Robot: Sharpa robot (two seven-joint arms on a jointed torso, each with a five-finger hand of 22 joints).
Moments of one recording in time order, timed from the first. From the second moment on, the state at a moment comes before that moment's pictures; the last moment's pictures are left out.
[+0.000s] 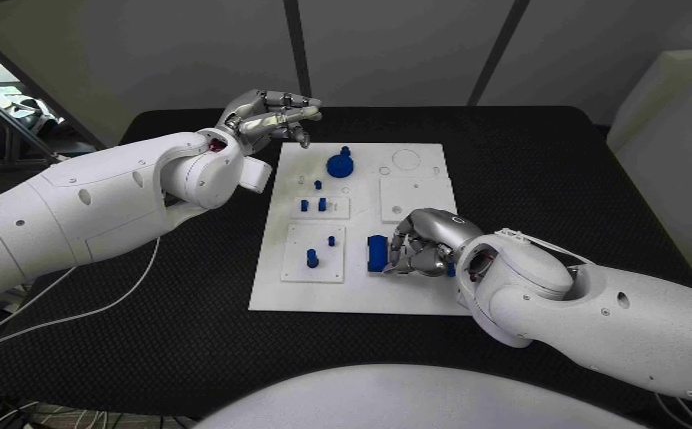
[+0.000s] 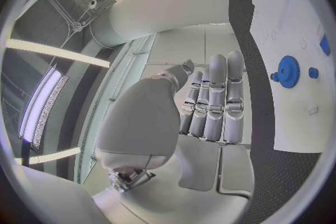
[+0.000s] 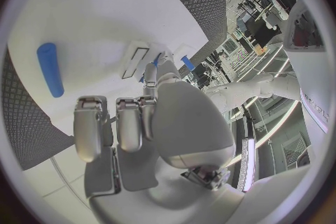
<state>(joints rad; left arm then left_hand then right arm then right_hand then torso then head) 1.14 -0.83 0.04 1.37 -0.11 -0.15 0.31 1.40 -0.15 0.45 0.04 0.08 0.99 0.20 0.15 0.07 1.03 0.12 0.27 0.07 1.16 0.04 0.91 0.37 0.19 1.14 0.13 0.50 1.00 0.92 -0.84 0.00 1.85 -1.56 -0.33 -0.53 1.45 0.03 -0.18 0.15 0.06 1.06 0.02 0.49 0.50 1.47 -0.05 1.45 1.38 1.46 -0.10 1.52 1.31 0.02 1.47 0.02 1.54 1.31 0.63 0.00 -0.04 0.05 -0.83</state>
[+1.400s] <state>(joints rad) 1.14 -0.83 0.03 1.37 -0.11 -0.15 0.30 1.40 -0.15 0.45 0.04 0.08 0.99 0.20 0.15 0.07 1.04 0.12 0.27 0.07 1.16 0.04 0.91 0.37 0.19 1.14 0.13 0.50 0.99 0.92 -1.08 0.01 1.89 -1.55 -0.39 -0.51 1.35 0.01 -0.27 0.27 0.39 1.05 0.08 0.26 0.39 1.47 0.01 1.33 1.34 1.47 -0.05 1.50 1.31 0.02 1.47 0.06 1.54 1.31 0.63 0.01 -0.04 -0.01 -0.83</state>
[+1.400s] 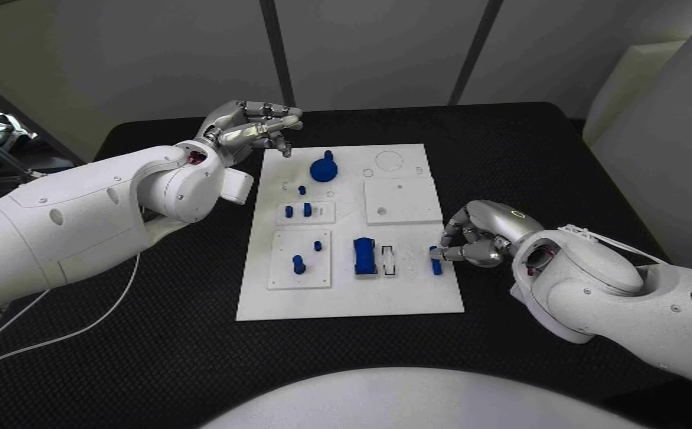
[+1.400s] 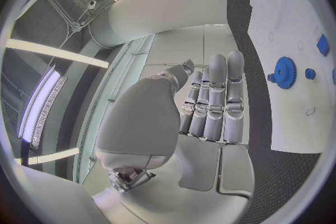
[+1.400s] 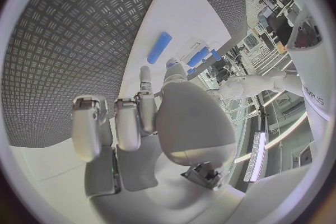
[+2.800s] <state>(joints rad) 1.13 -0.84 0.03 1.37 -0.11 -0.14 0.30 1.40 -0.15 0.45 0.04 0.08 0.99 0.20 0.15 0.07 1.04 0.12 0.27 0.07 1.16 0.04 0.91 0.37 0.19 1.14 0.13 0.50 0.99 0.90 -1.01 0.01 1.90 -1.74 -0.26 -0.62 1.50 0.00 -0.15 0.20 0.40 1.09 0.06 0.23 0.42 1.46 -0.01 1.33 1.48 1.47 -0.07 1.50 1.31 0.02 1.47 0.04 1.54 1.31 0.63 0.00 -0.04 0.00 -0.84</state>
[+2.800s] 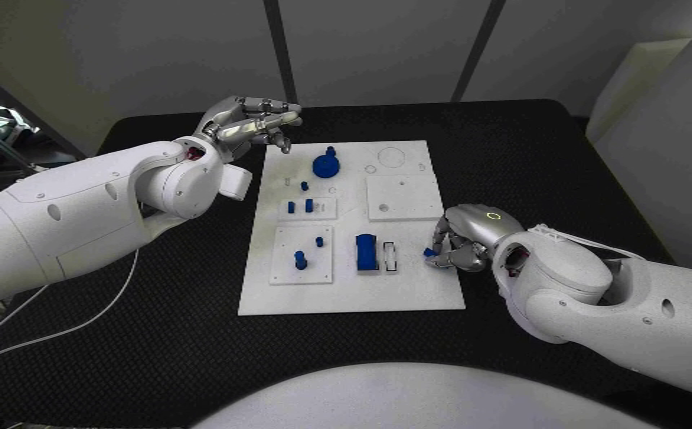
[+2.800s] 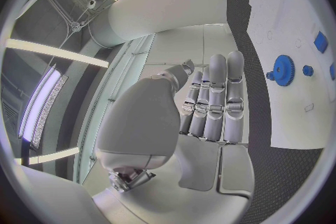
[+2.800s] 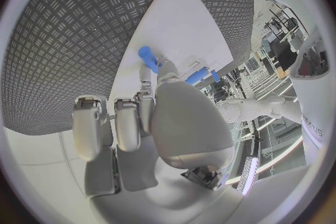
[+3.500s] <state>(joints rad) 1.13 -0.84 0.03 1.37 -0.11 -0.14 0.30 1.40 -0.15 0.45 0.04 0.08 0.99 0.20 0.15 0.07 1.04 0.12 0.27 0.07 1.16 0.04 0.91 0.37 0.19 1.14 0.13 0.50 0.99 0.89 -0.98 0.03 1.95 -1.53 -0.49 -0.60 1.48 0.02 -0.09 0.27 0.45 1.10 0.06 0.22 0.43 1.46 -0.01 1.33 1.48 1.46 -0.07 1.50 1.31 0.02 1.47 0.04 1.54 1.31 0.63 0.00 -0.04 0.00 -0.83</state>
